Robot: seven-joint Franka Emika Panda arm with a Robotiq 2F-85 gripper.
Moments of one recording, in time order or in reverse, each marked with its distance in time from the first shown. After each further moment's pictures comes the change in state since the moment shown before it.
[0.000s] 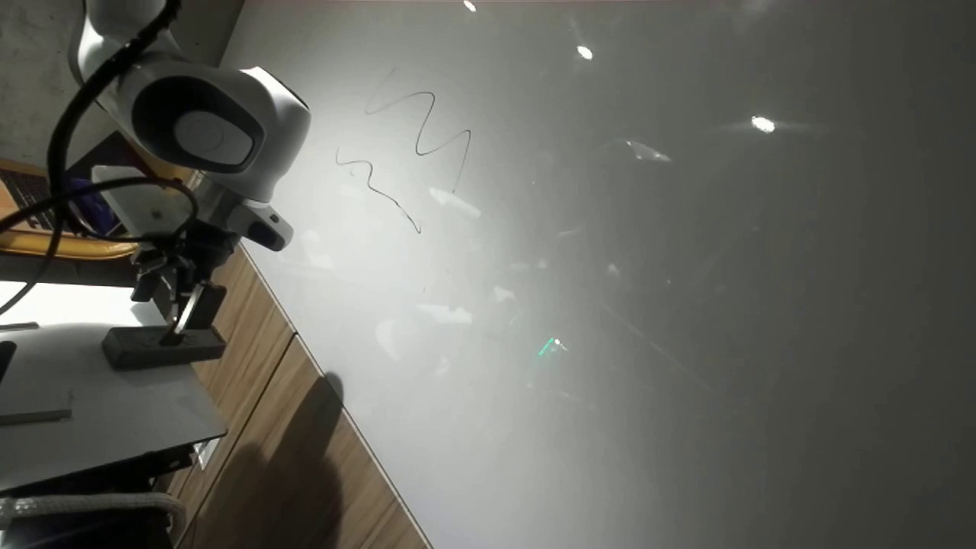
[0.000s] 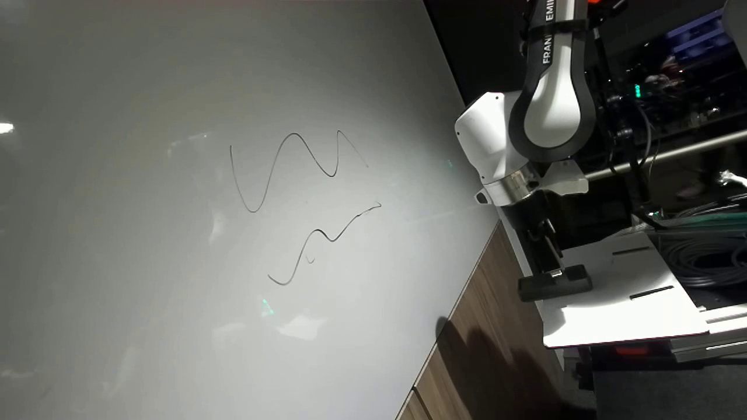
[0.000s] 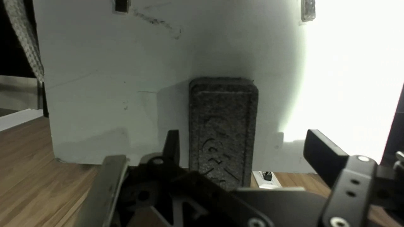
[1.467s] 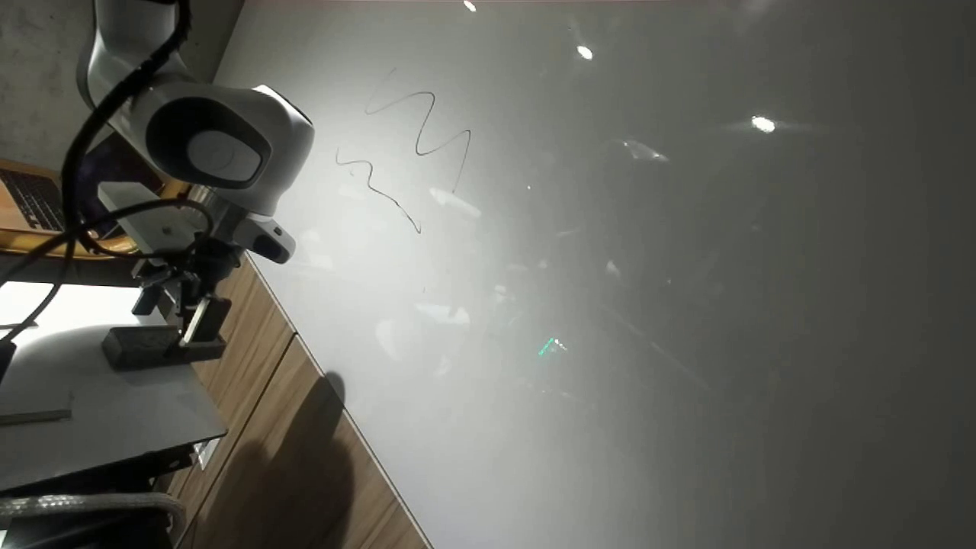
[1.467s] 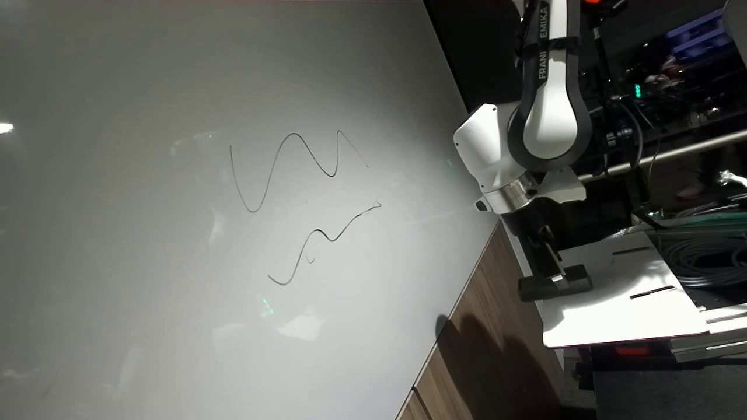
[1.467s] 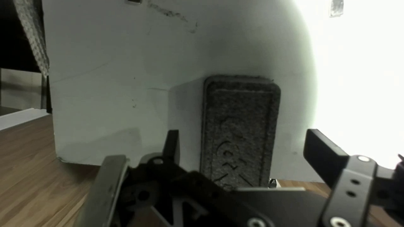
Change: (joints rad) arm -0.005 0.065 -0.020 0.033 -0.058 0.008 0.001
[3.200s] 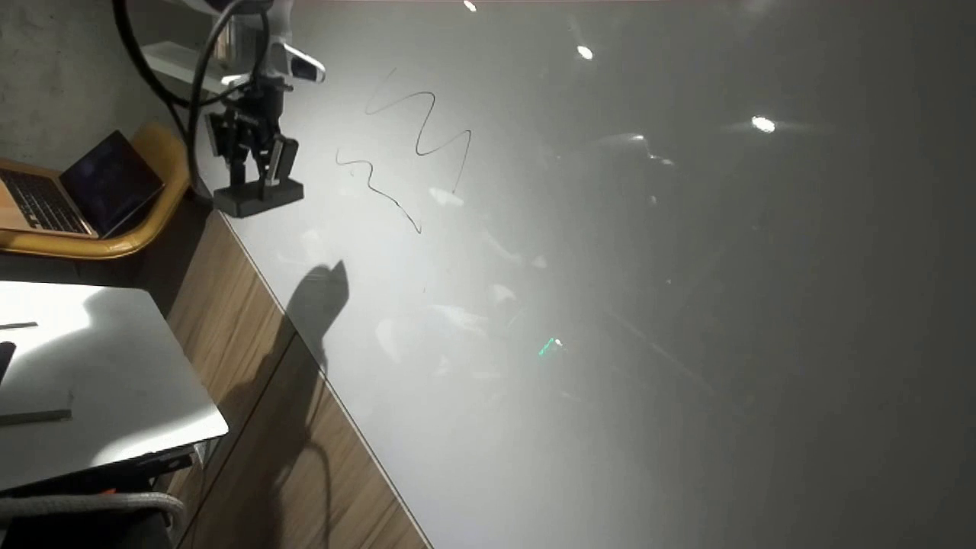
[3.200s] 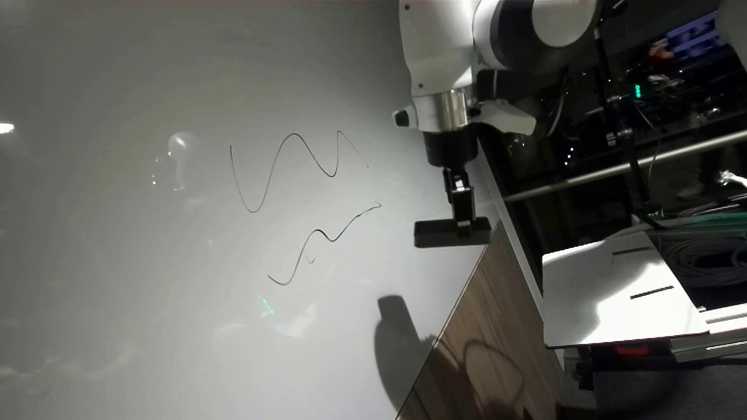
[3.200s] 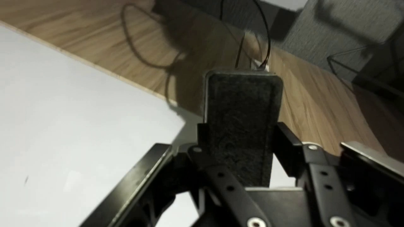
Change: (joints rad) arm 0.086 -0.385 0.205 0.117 -0.172 -0.104 0.160
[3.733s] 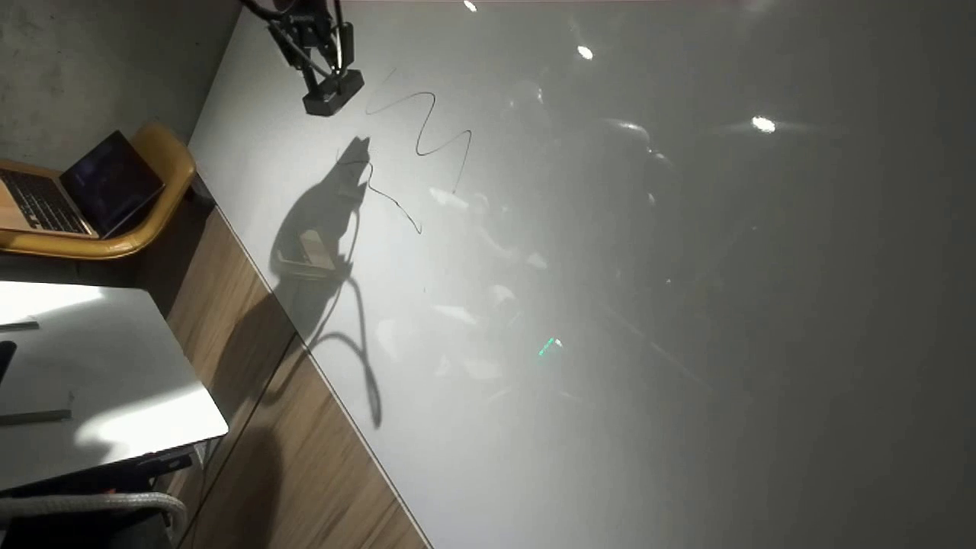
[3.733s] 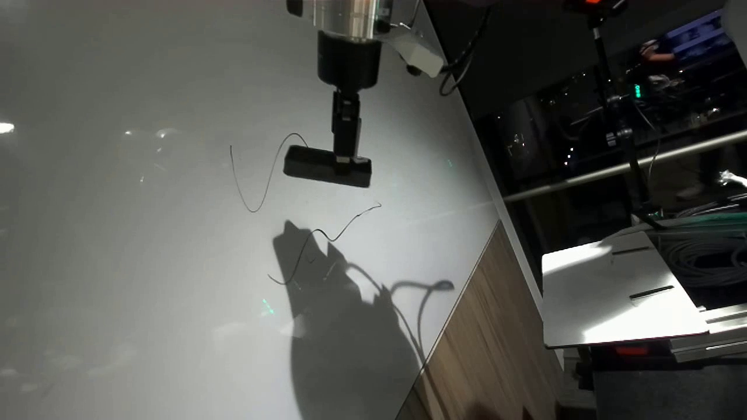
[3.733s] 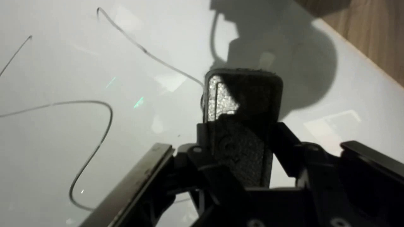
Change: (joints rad) arm -0.074 0.007 0.174 0.326 -0.331 -0.008 0.152
